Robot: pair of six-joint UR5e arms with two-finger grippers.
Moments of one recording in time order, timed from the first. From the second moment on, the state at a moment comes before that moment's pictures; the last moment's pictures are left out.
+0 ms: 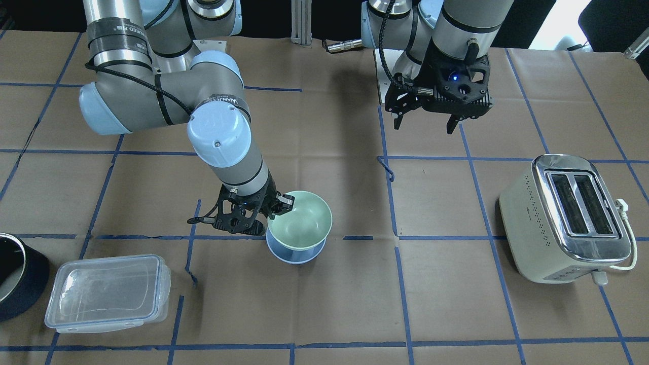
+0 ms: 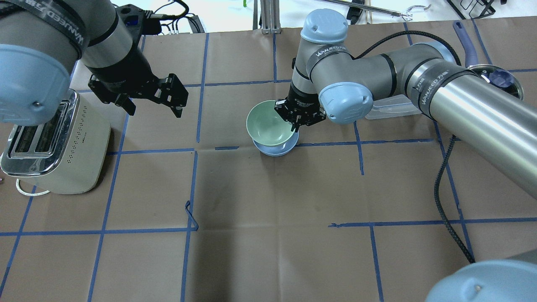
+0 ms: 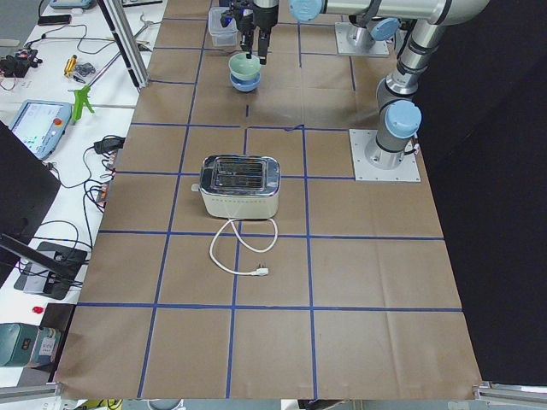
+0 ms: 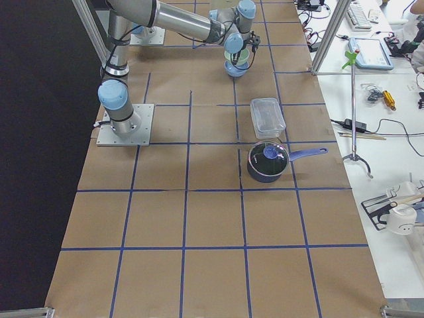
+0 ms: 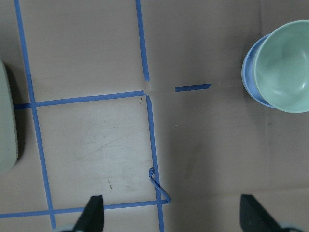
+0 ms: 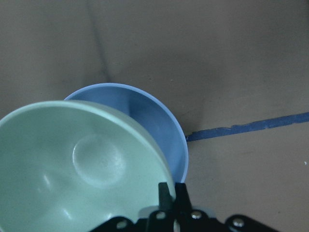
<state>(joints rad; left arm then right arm) -1.63 -1.54 -1.62 -1.53 1.58 0.04 1.81 -1.16 1.63 -2.01 -1.42 0.45</state>
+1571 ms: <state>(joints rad) -1.63 -1.54 -1.61 -1.53 1.59 0.04 1.69 -1.37 1.53 -1.63 -1.48 0.30</state>
